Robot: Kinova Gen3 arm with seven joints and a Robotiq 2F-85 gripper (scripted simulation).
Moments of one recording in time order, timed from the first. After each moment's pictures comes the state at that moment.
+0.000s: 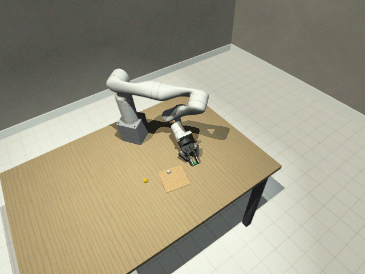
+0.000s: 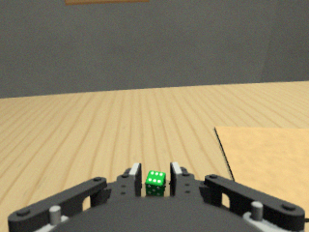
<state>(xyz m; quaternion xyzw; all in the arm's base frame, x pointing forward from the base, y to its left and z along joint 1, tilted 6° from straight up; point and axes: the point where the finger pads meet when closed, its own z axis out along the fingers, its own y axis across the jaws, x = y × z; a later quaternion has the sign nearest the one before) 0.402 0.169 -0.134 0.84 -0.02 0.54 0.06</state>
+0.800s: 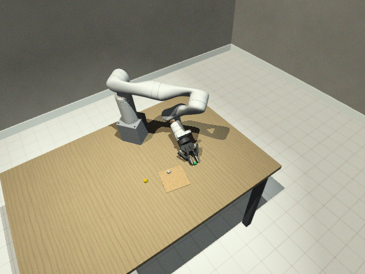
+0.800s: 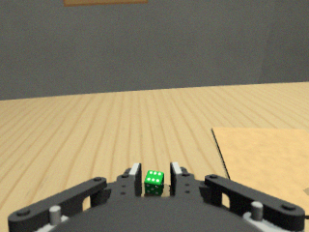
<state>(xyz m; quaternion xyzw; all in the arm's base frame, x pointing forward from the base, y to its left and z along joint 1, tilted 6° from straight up) 0.397 0.169 -0.130 0.84 -0.03 0.54 0.06</state>
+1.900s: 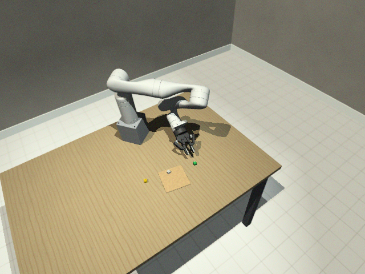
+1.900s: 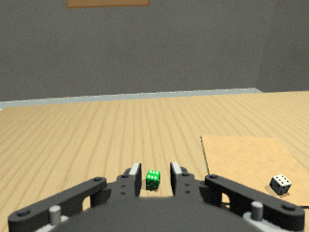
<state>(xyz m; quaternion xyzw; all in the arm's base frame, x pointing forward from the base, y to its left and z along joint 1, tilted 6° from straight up) 0.352 0.175 -0.090 0.84 -0.02 0.54 0.07</state>
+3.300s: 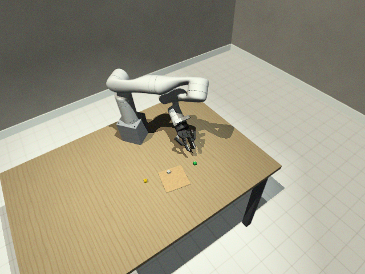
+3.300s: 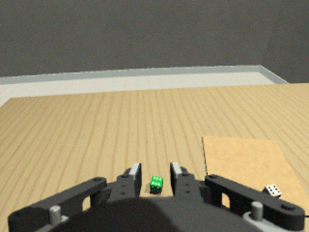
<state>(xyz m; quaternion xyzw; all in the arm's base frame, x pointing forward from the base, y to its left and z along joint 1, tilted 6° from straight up) 0.352 0.181 -0.057 0.88 -0.02 0.47 0.06</state>
